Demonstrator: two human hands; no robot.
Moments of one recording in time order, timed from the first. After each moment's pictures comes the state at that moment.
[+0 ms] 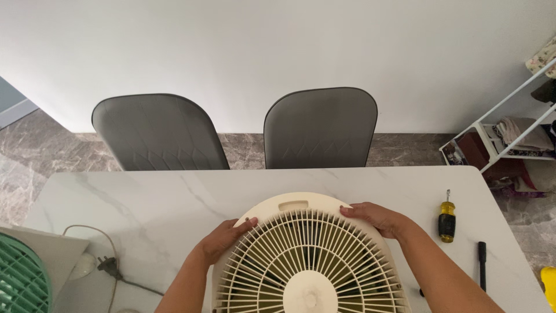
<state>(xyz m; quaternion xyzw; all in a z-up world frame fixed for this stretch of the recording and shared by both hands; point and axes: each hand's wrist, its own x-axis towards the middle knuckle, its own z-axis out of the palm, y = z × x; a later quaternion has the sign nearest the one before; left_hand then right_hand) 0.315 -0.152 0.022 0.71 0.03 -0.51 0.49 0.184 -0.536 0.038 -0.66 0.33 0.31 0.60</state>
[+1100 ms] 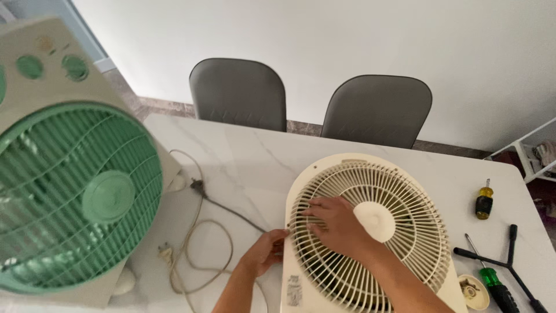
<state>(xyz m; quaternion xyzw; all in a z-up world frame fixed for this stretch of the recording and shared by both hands) 0.144 -0.024 0.001 0.52 0.14 -0.48 0.69 0.105 -0.230 0.137 -0.96 -0.06 0.09 0.25</state>
